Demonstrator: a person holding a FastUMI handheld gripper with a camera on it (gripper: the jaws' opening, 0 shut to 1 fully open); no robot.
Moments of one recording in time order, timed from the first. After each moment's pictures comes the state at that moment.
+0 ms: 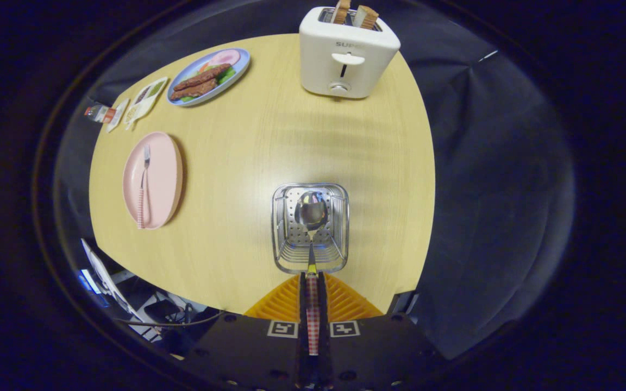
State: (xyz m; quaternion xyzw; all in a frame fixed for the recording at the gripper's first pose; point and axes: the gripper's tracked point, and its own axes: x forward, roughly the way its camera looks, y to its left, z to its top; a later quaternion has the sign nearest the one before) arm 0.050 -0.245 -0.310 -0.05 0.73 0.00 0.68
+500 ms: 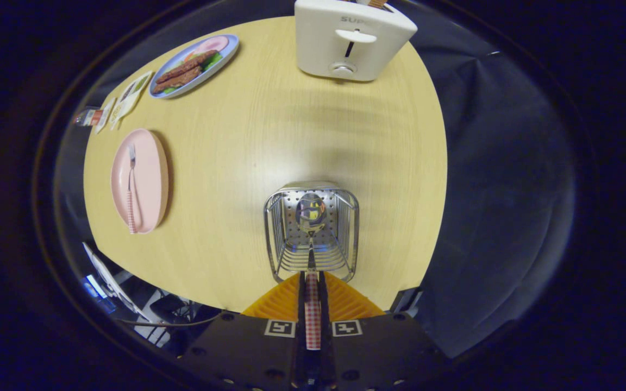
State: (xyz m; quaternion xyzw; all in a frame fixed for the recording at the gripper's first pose) arm 0.063 -0.244 -0.326 -0.05 0.75 -0.01 0.66
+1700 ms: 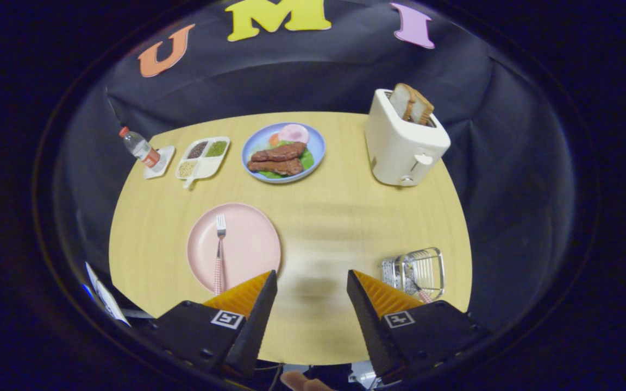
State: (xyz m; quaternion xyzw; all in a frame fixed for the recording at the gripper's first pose) arm 0.093 -0.052 -0.268 -0.01 0.52 0.03 0.86
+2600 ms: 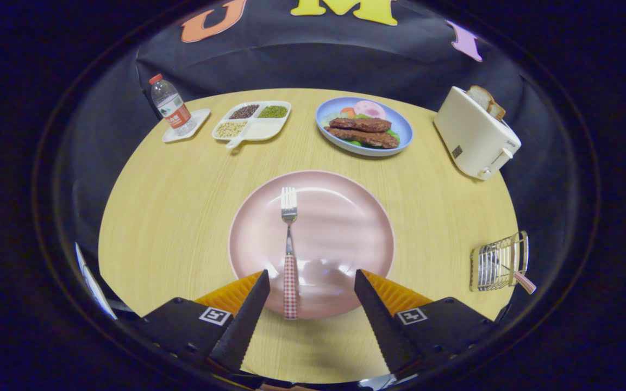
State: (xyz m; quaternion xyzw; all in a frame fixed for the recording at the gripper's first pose) arm 0.076 0.088 -0.374 -0.05 0.53 0.05 0.85
